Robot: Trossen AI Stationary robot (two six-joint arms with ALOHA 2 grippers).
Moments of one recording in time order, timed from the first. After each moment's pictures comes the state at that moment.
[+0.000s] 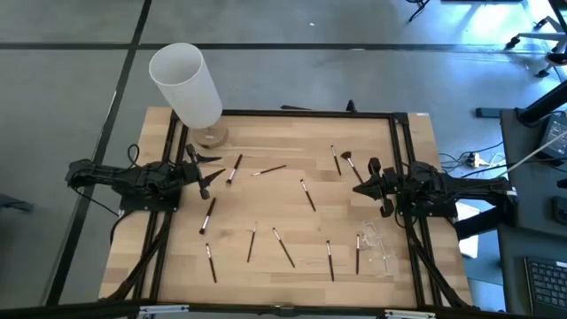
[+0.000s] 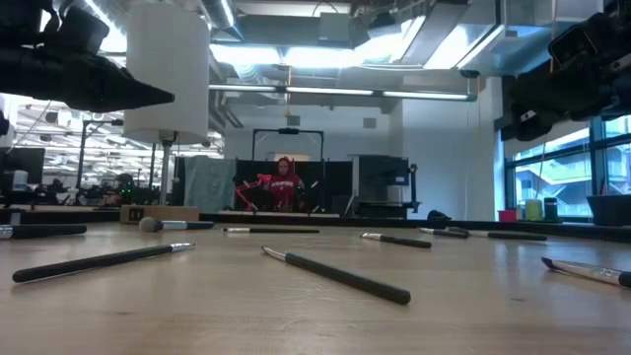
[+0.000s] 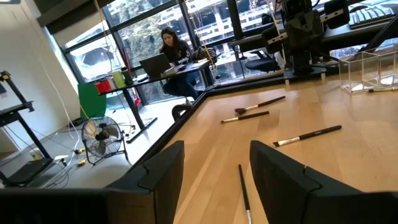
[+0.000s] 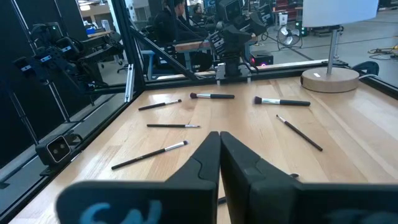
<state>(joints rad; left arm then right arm) -0.09 0.08 0.01 0.07 -0.51 0.28 -0.06 0.04 0.01 0.04 -0.18 0.12</state>
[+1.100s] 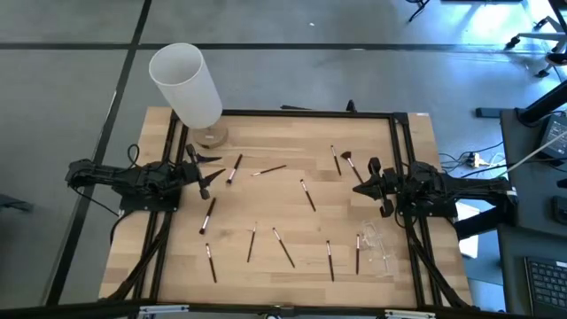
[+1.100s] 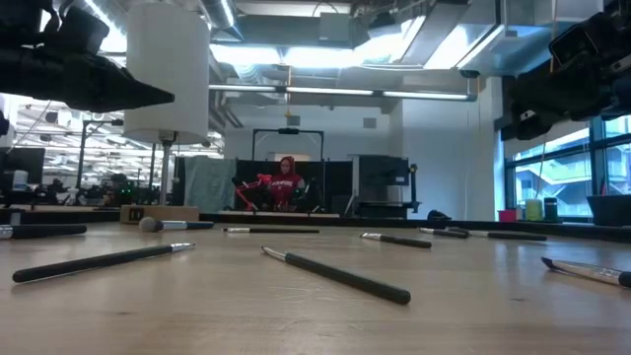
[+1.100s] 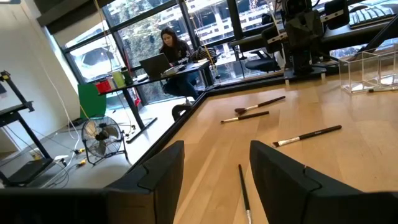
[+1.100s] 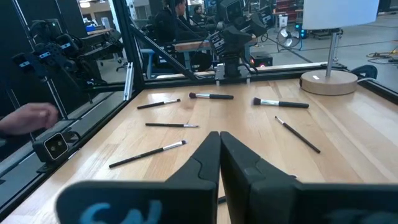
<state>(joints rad) -0.09 0.08 0.01 0.07 -0.51 0.28 -0.06 0.04 0.01 0.04 -0.18 0.10</state>
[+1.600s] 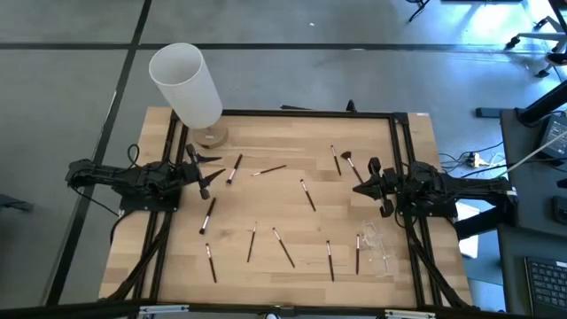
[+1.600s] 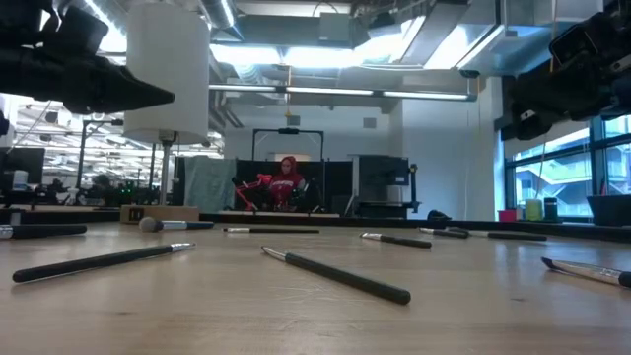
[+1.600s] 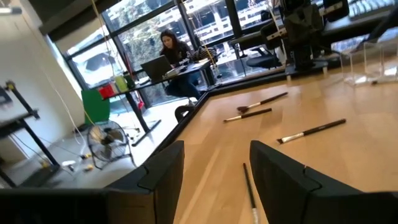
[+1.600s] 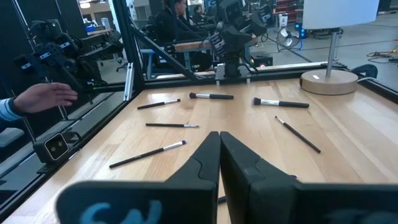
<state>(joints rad) -0.09 0.08 0.01 0.07 -0.51 0.35 -0.06 0.04 0.01 0.04 -0.18 0.10</state>
